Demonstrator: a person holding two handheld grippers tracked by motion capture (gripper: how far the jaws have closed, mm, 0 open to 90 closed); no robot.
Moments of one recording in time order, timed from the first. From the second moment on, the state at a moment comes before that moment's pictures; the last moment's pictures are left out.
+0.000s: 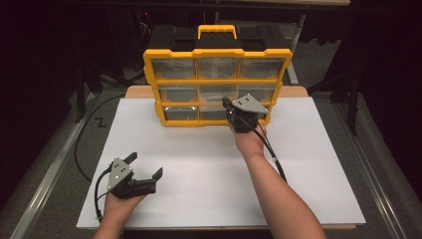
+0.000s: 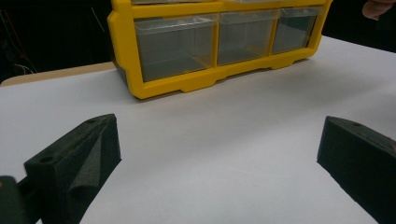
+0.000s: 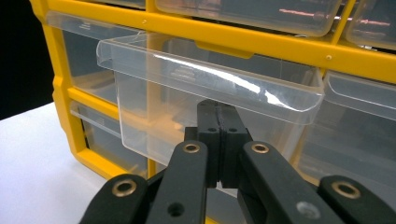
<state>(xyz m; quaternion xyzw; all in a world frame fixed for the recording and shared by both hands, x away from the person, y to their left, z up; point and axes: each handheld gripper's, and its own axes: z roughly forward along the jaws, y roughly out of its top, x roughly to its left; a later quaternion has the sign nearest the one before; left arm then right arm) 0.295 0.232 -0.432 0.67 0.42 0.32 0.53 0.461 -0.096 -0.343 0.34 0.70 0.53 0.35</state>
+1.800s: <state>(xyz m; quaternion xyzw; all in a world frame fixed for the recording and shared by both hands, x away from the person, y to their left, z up) 0.296 0.234 -0.433 0.67 0.42 0.31 0.53 0.489 -0.091 -0.335 0.36 0.70 0.51 0.35</state>
